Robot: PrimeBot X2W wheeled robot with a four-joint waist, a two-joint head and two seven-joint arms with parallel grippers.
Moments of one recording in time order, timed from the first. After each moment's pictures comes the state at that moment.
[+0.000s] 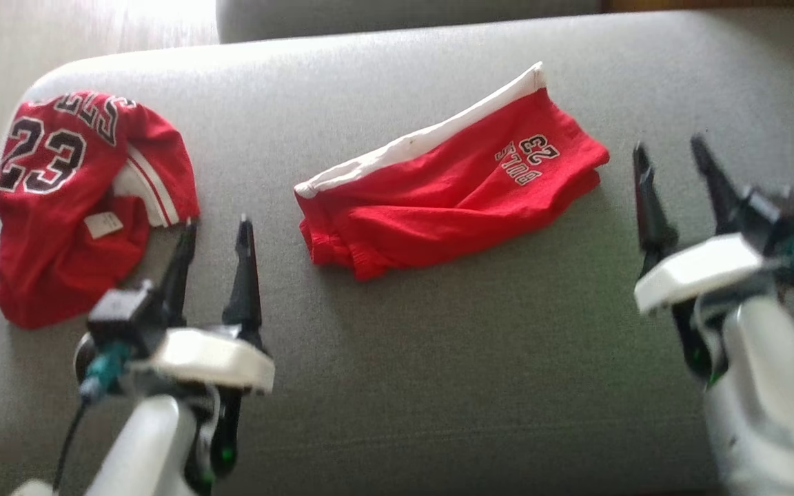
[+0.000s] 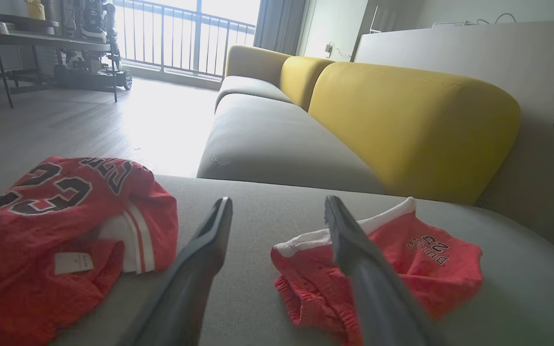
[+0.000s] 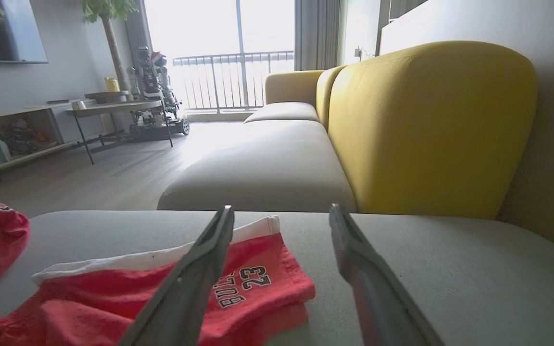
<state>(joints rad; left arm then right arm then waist) -0.19 0.18 -0.37 0.13 -0.44 0.18 -0.25 -0.44 -0.15 0.05 0.43 0.22 0.13 -0.24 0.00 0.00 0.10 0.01</state>
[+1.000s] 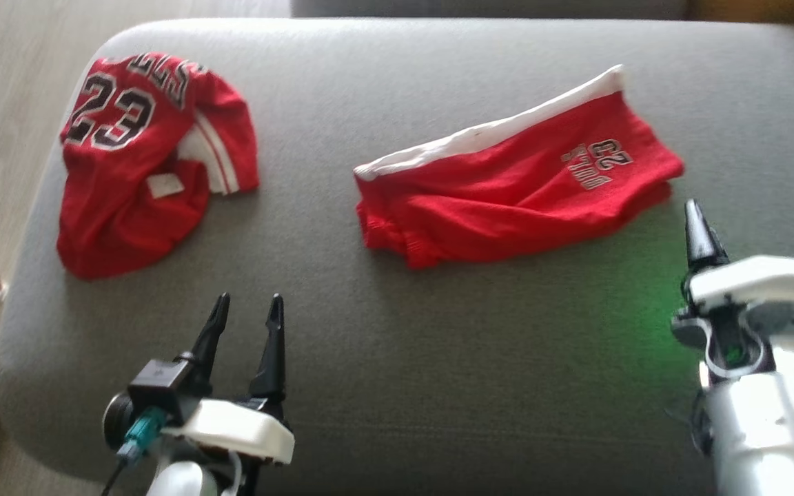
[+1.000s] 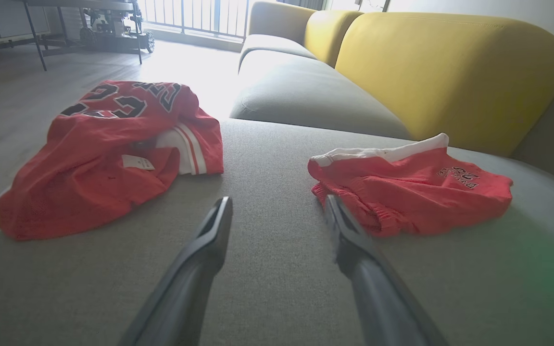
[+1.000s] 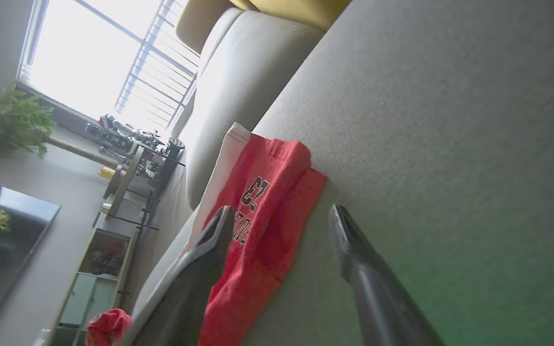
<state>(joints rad) 0.01 0.05 -0.25 0.14 -0.23 0.00 -0.25 -0.42 -0.05 -0.22 0.65 0.87 0.13 0.00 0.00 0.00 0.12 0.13</state>
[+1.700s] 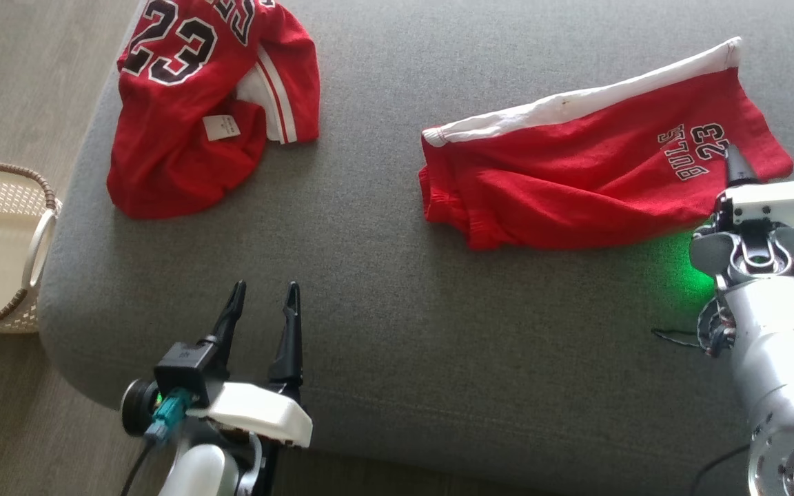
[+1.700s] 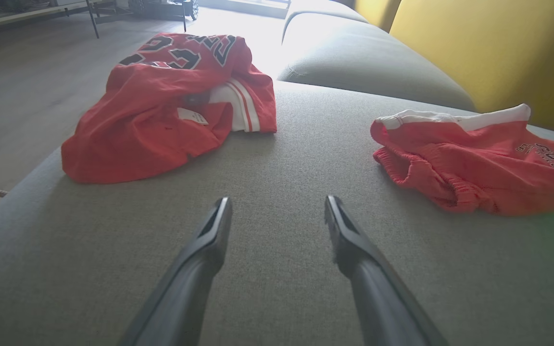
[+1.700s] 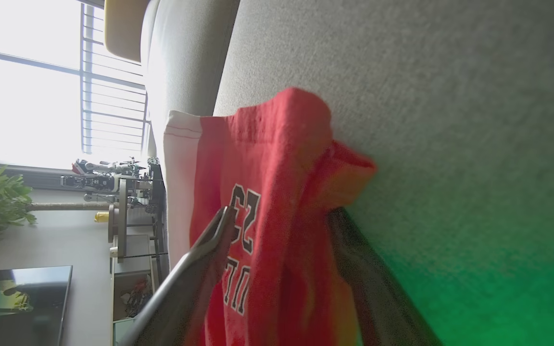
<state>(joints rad) -0.05 0.05 -0.31 0.19 -0.23 0.07 -0.25 -0.86 -0.10 -0.41 1.24 1.00 0.13 -0.07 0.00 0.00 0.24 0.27</state>
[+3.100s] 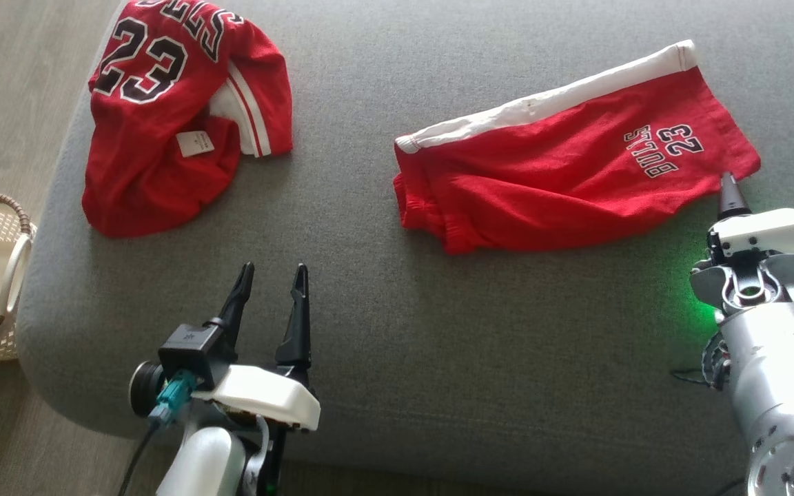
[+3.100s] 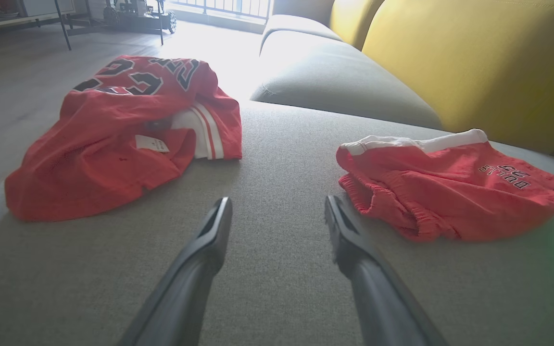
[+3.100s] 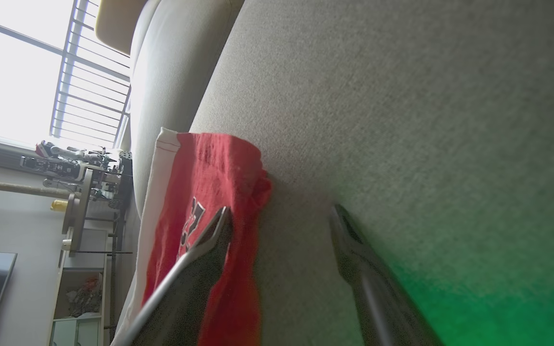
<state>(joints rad) -0.10 0.05 -0.34 0.20 -0.27 0.08 -0.25 -0.83 -0.10 -0.53 1.28 0.71 0.14 -0.11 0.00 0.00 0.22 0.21</state>
